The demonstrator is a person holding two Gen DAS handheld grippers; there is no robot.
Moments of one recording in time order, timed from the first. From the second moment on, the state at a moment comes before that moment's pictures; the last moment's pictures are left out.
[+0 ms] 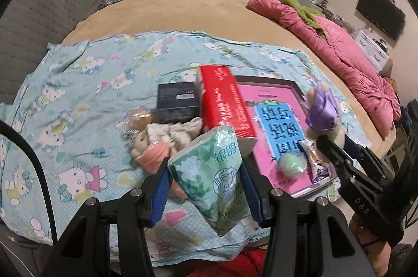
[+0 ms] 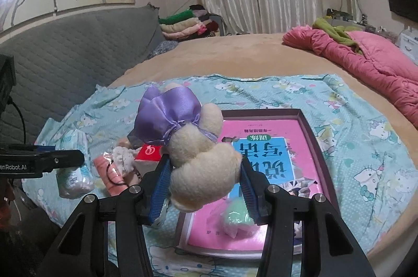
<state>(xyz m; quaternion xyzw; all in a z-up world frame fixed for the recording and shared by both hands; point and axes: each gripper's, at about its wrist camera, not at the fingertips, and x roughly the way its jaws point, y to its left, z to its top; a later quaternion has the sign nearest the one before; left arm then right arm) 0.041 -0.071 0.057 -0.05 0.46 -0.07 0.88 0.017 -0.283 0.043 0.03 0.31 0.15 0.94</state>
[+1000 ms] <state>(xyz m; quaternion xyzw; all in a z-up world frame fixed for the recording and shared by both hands) 0.084 -0.184 0.025 0.03 0.48 -0.14 0.87 0.015 -0.391 0.037 0.12 0.29 0.00 0.95</state>
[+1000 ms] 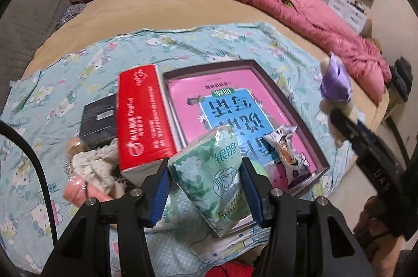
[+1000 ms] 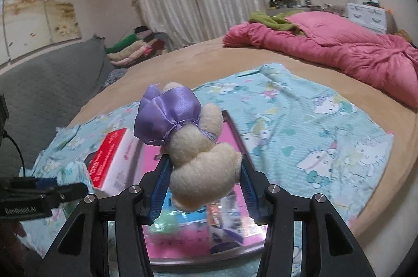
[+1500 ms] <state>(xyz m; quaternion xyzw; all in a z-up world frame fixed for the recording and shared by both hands) 0.089 -0.227 -0.035 0.10 0.52 -0.15 0.83 0.019 -0.419 0.012 0.14 0.33 -0.04 0.93</state>
